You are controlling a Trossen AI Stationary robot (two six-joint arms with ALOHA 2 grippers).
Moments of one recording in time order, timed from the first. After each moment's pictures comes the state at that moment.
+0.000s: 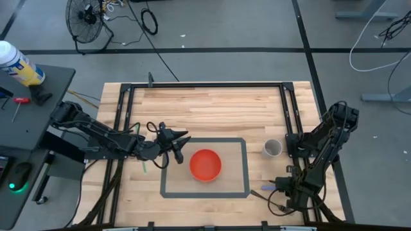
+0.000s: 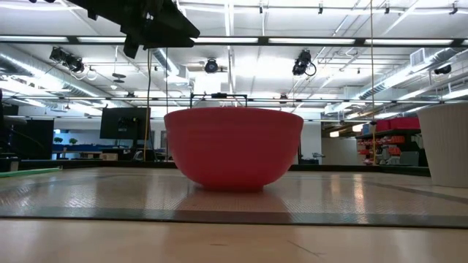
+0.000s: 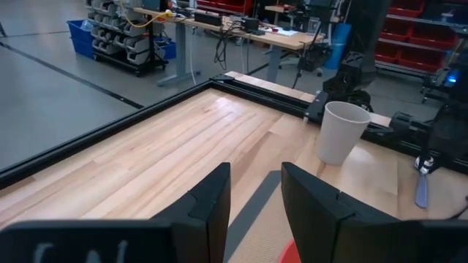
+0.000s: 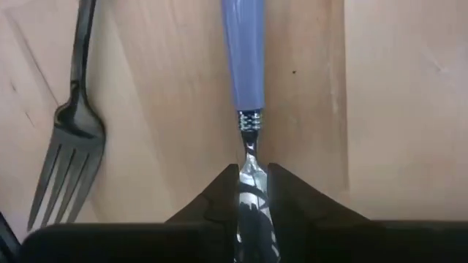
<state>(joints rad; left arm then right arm) -0.39 1.26 0.65 0.33 -0.88 -0.38 1.14 1.49 0.72 -0.72 -0.03 1.32</state>
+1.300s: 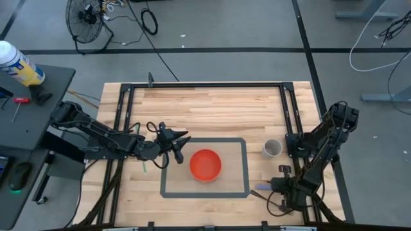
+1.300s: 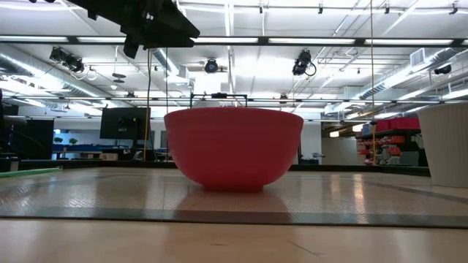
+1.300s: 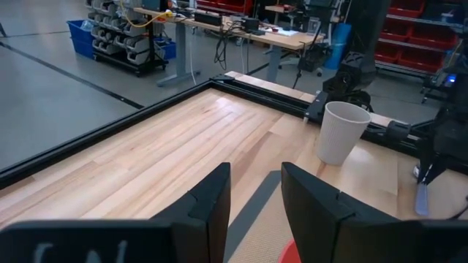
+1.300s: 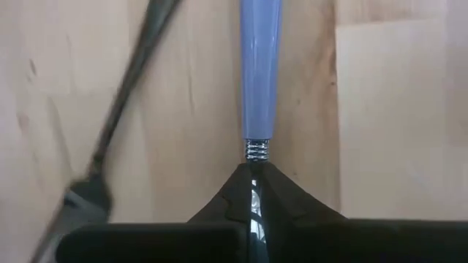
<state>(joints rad) -0.39 1.26 0.65 0.33 -0.88 -0.38 1.12 1.49 0.68 -0.59 0.17 1.20</state>
